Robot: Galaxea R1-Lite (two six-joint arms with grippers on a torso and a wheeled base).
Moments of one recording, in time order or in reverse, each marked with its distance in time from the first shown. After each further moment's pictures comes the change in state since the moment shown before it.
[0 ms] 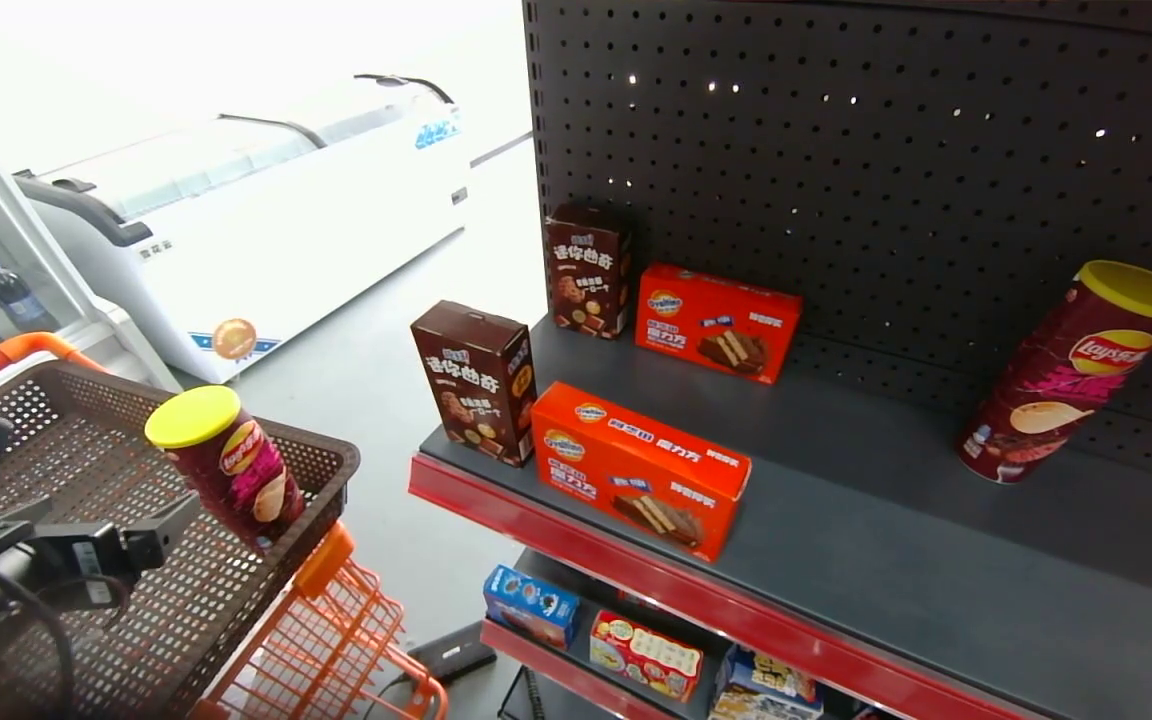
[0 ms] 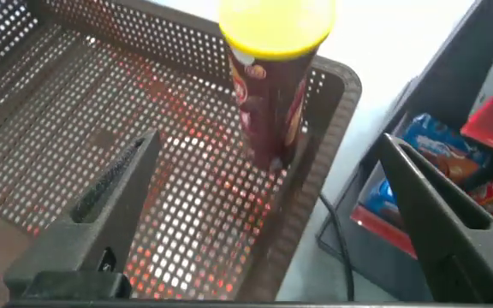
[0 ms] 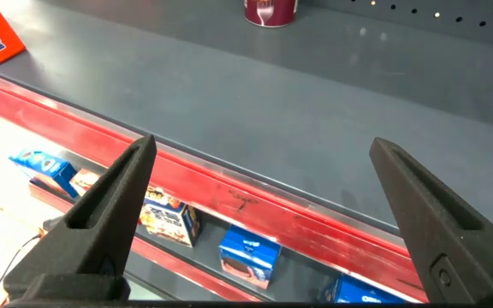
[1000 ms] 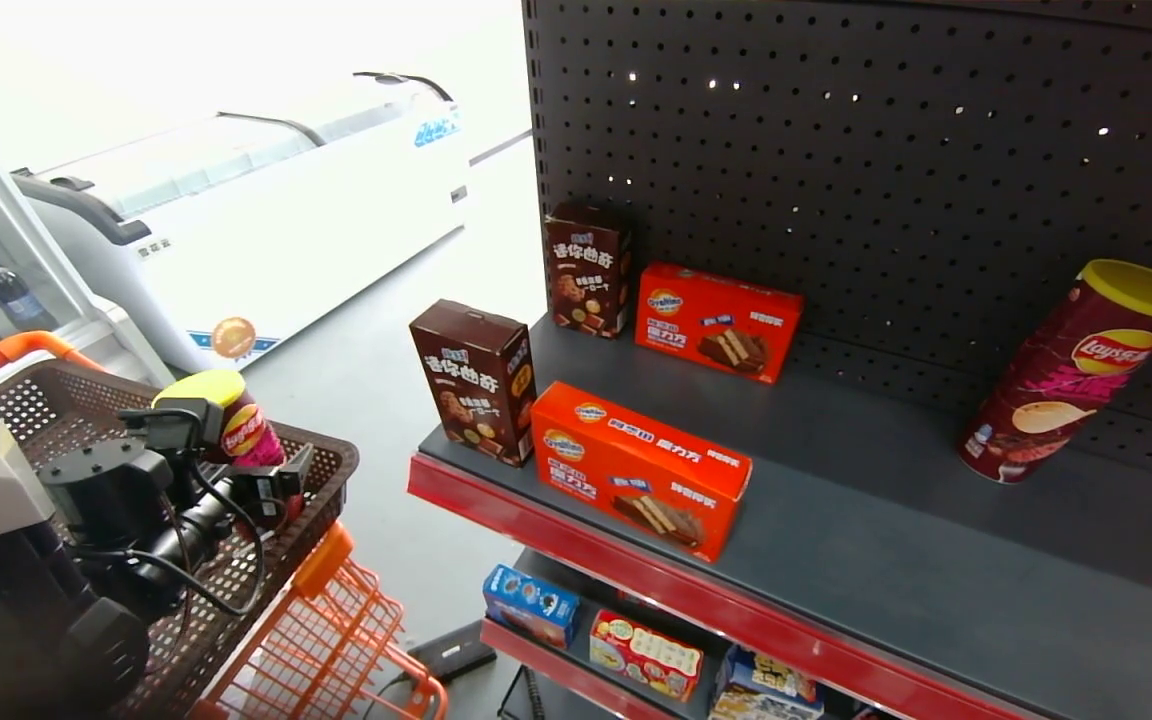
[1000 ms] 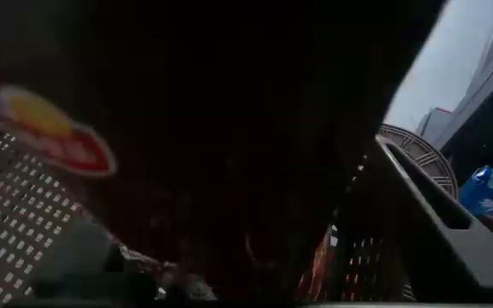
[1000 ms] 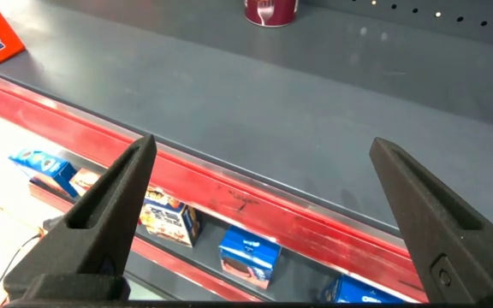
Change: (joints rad) left arm 0.026 0.841 -0.197 -0.792 -0.064 0.084; right arm 0.000 0.000 0.000 0.000 0.000 0.000
